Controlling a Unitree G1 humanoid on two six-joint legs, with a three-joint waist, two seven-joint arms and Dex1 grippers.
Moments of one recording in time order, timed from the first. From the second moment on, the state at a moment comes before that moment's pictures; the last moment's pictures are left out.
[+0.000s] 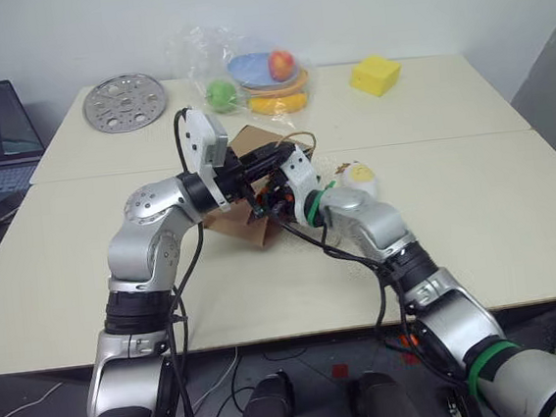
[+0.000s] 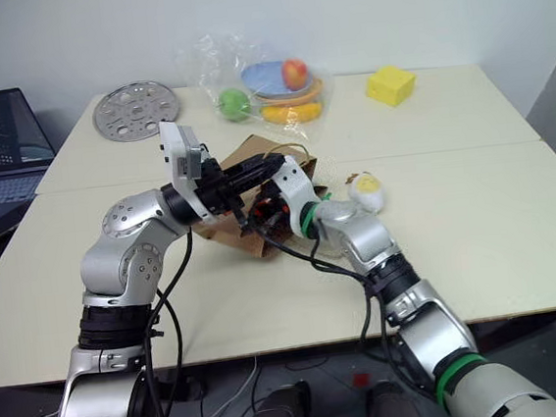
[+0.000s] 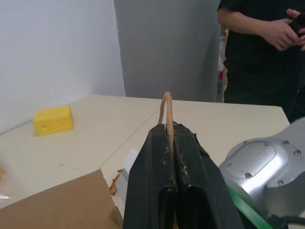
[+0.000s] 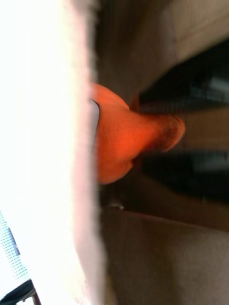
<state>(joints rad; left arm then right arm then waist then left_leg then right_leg) -0.68 0.43 0.03 0.02 -0.49 0.34 -0.95 -0.87 -0.01 0.25 0.43 0.21 0.51 0.44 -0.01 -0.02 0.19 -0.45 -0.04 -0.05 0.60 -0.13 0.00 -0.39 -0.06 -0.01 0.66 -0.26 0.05</state>
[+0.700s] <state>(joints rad) -0.66 0.43 0.04 0.05 -0.46 0.29 -0.93 -0.45 -0.28 0.02 -0.29 0.30 0.65 0.44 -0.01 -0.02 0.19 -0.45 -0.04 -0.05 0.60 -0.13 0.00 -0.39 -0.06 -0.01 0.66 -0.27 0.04</state>
